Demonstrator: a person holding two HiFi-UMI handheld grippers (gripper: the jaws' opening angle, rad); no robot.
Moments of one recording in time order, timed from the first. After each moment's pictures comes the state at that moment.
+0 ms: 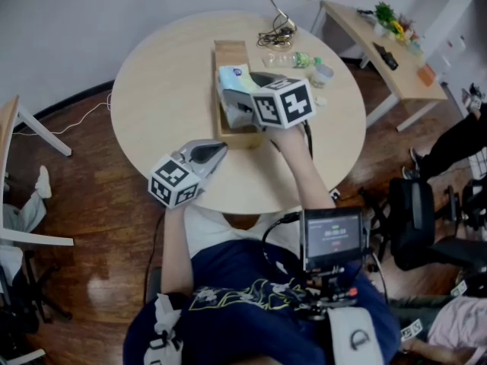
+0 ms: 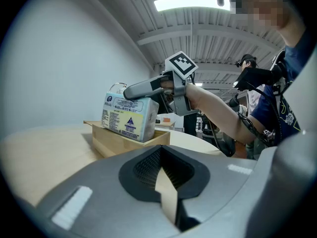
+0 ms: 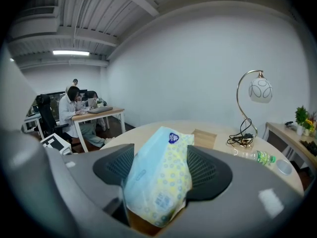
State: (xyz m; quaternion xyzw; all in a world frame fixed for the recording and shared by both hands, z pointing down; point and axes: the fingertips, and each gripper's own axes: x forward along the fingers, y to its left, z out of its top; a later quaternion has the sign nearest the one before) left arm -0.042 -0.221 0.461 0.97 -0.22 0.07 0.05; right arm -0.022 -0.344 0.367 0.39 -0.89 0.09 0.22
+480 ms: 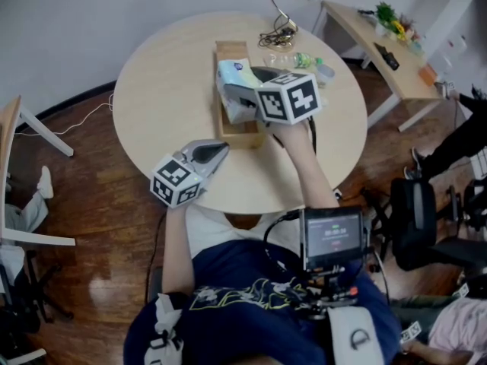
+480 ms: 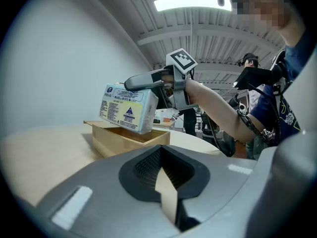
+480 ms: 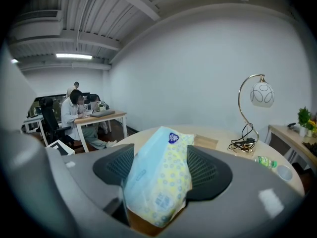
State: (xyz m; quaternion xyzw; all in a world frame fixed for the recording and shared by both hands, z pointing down) left arm -0.041 -0.223 0.464 0.97 -0.22 0.07 0.04; right arm -0.024 -0.345 0.348 0.38 -0.90 0.08 0.20
